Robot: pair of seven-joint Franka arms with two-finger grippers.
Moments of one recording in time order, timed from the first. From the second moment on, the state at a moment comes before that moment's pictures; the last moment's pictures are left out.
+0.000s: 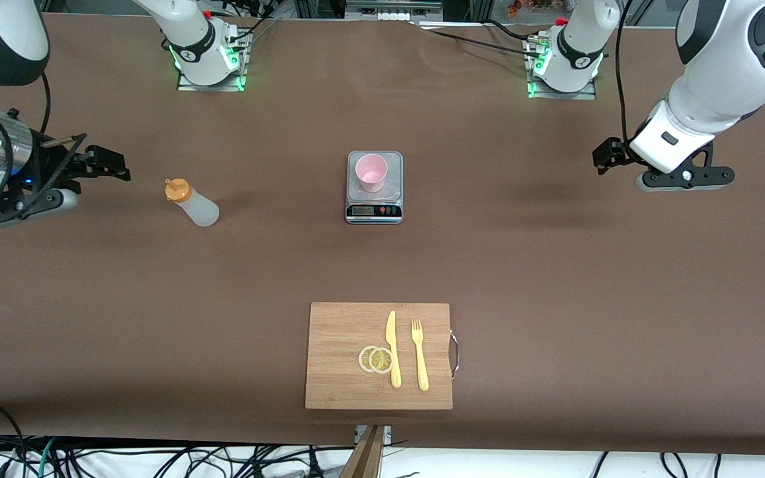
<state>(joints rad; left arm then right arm) -0.06 -0.07 -0.12 -1.90 0.05 1.72 -0.23 0.11 0.14 -0.09 -1.58 0.09 1.55 -0.21</state>
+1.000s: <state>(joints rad) -0.06 -0.07 -0.12 -1.90 0.05 1.72 -0.23 0.06 0.08 -0.11 -1.58 -0.03 1.54 -0.07</state>
